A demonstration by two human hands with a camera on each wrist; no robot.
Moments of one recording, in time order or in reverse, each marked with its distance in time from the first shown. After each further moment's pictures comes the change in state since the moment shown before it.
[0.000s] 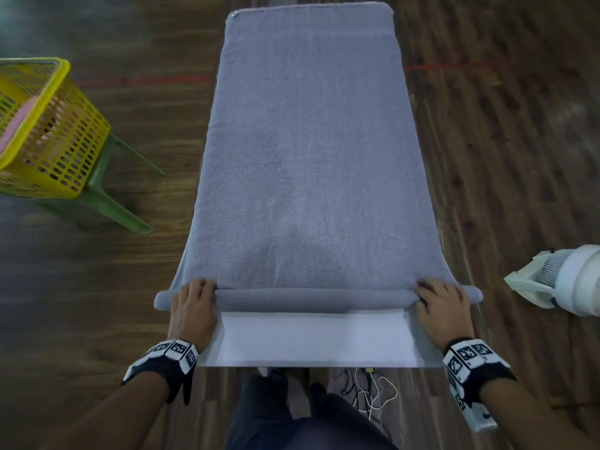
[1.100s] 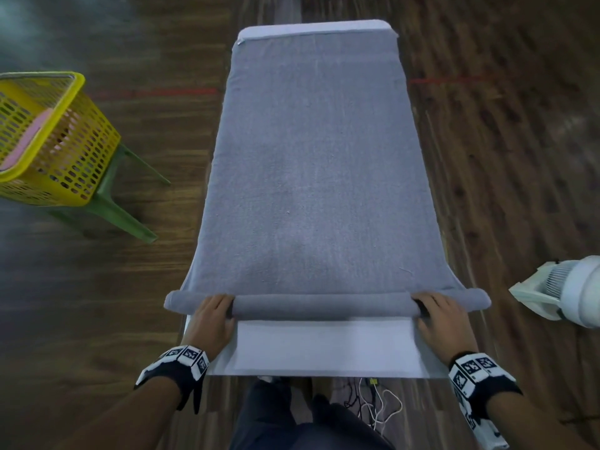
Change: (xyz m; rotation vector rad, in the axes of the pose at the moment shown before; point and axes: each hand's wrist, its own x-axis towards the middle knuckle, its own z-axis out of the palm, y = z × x) left_hand 0.000 -0.003 0.013 -0.150 -0.101 0.131; right_hand -0.005 -0.003 0.002 0.092 -0.109 0.027
